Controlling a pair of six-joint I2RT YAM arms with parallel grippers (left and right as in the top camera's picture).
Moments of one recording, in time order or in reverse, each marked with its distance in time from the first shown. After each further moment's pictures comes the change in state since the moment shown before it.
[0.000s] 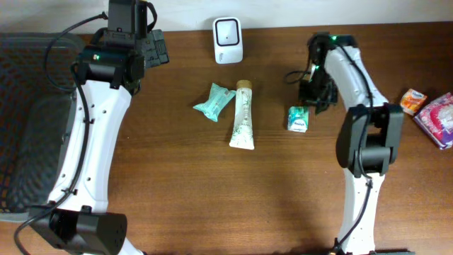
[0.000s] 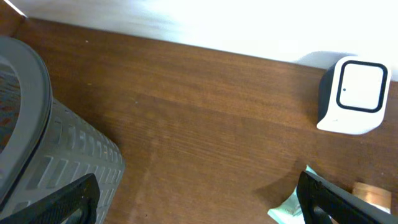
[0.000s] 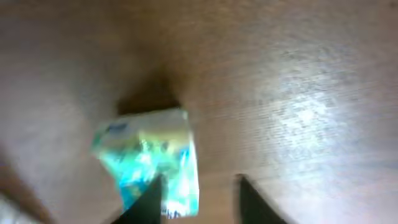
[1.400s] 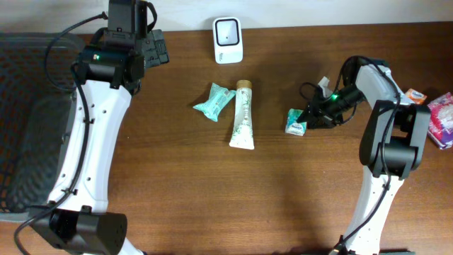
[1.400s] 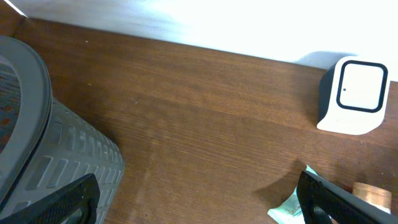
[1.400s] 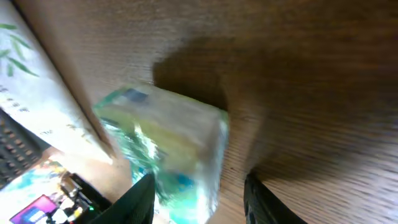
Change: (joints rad) left arm 0.000 0.000 0.000 0.000 0.000 0.000; right arm -0.208 -0.018 -0.305 0.148 -0.605 -0.356
